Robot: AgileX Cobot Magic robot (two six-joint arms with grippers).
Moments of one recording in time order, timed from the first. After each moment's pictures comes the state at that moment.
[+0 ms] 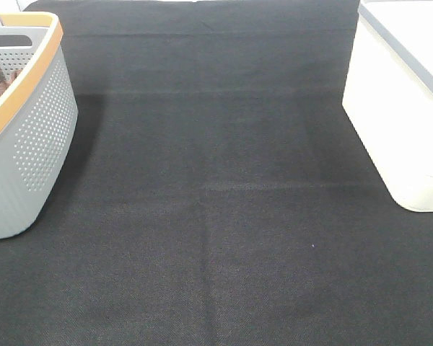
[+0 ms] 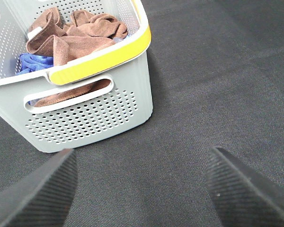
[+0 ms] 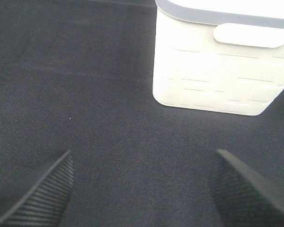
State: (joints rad) left arm -0.02 0.00 -0.51 -0.12 1.06 0.24; right arm -0.04 -0.01 -0.50 0.14 1.07 -0.19
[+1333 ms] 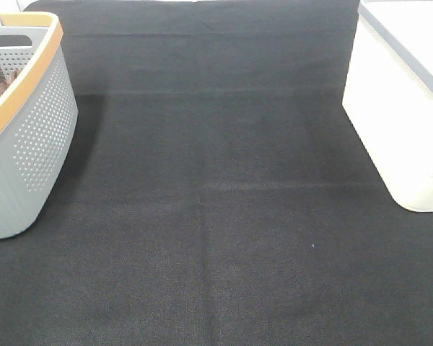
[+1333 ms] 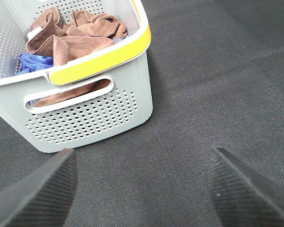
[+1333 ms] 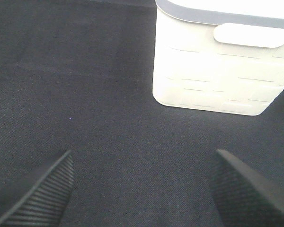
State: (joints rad) left arm -0.02 0.00 -0.51 -0.12 1.06 0.24; right arm -0.04 -0.01 -0.50 0.14 1.07 -0.19
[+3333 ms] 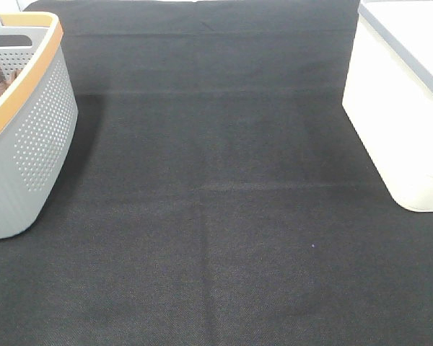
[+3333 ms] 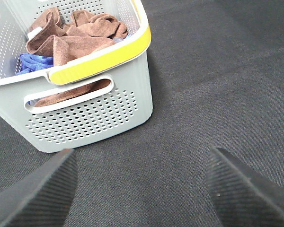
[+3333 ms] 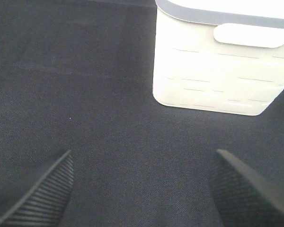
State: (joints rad) left arm -0.02 0.00 -0.51 -0.12 1.06 0.24; right arm -0.04 -0.01 -0.50 0.14 1.07 -0.19
